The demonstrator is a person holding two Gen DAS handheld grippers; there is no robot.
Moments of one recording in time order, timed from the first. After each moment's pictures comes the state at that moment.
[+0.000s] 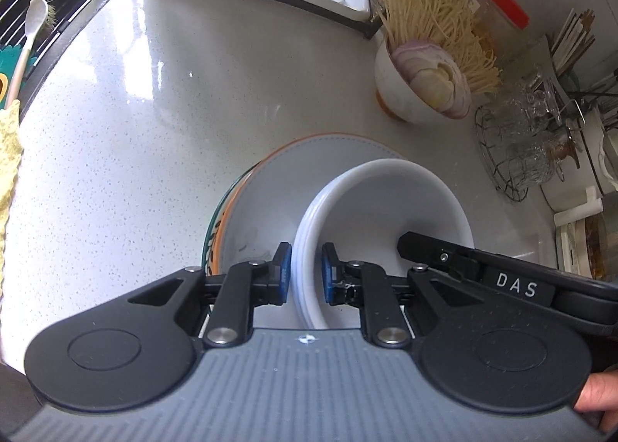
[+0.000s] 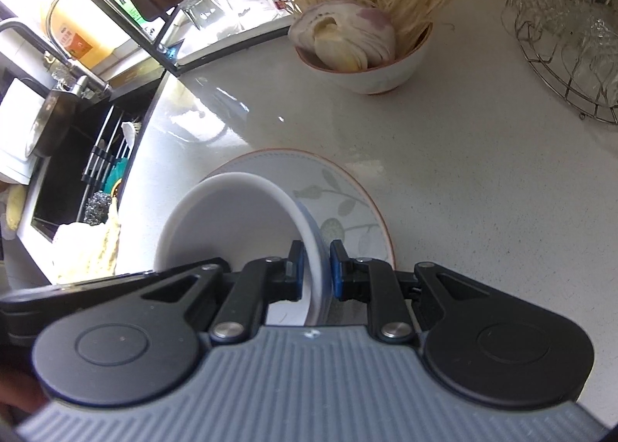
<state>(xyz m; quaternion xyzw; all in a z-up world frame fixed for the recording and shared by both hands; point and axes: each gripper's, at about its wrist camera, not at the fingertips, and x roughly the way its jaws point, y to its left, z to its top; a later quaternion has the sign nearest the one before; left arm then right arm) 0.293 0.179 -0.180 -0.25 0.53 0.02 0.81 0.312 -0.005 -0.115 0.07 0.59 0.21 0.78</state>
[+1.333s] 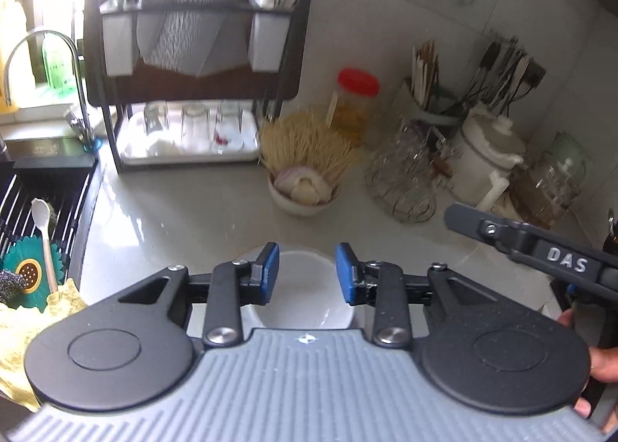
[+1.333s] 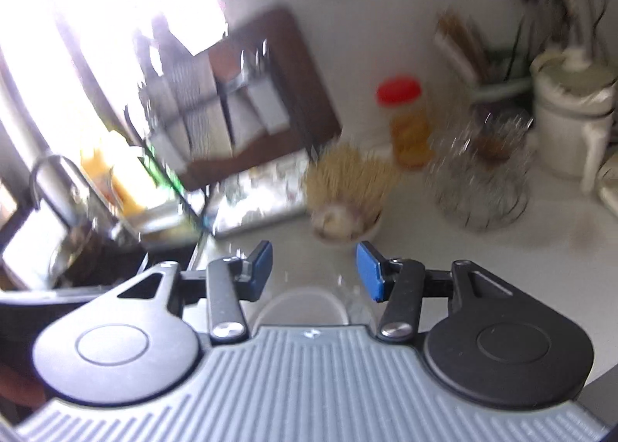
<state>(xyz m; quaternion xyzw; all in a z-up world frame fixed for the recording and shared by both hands) 0.206 0.151 0.007 -0.10 0.38 -0.07 0.91 0.194 -0.062 0.051 0.14 0.33 0.13 0.93</state>
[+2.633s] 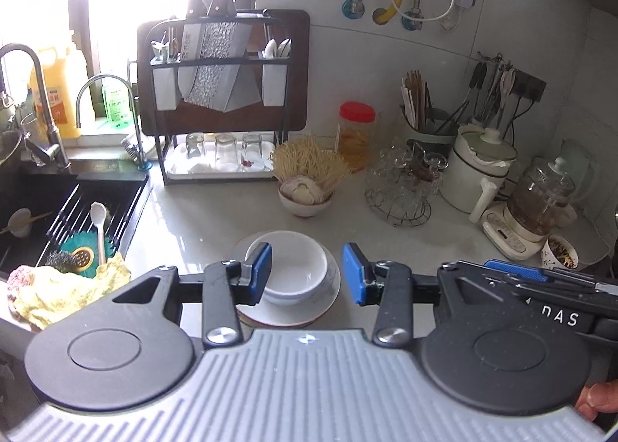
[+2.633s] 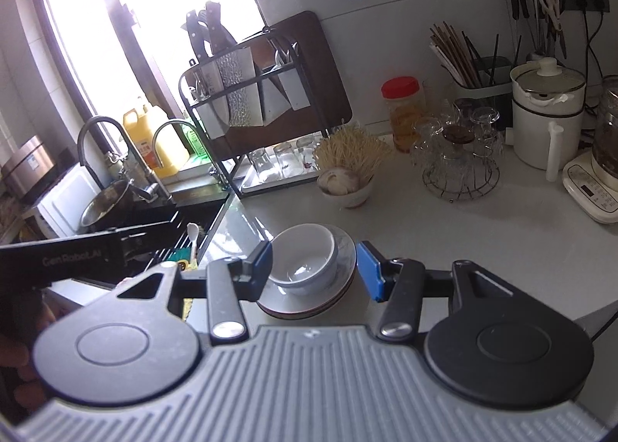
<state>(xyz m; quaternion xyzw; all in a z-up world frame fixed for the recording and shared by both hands) 0.058 0.071 0.058 -0.06 0.33 0.01 0.94 0.086 -0.118 0.073 0.10 0.36 0.19 0.91</state>
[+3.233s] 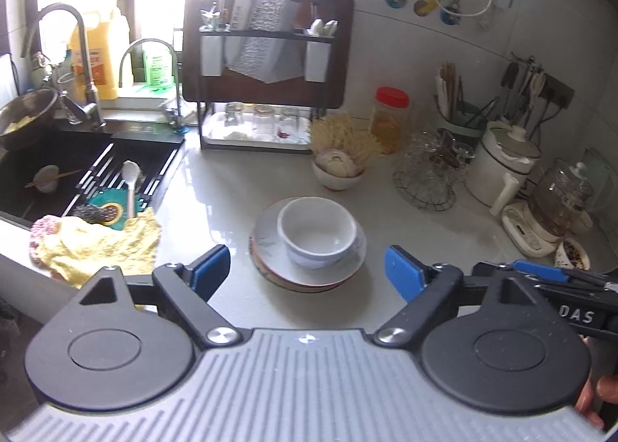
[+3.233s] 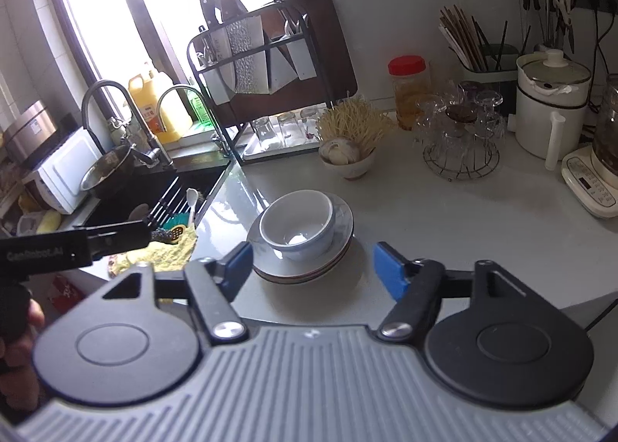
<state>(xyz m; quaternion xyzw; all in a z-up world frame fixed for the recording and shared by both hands) 0.013 0.087 0.048 -0.09 0.35 0.06 0.93 0.073 -0.118 0.070 0.06 0.38 0.20 0.90</state>
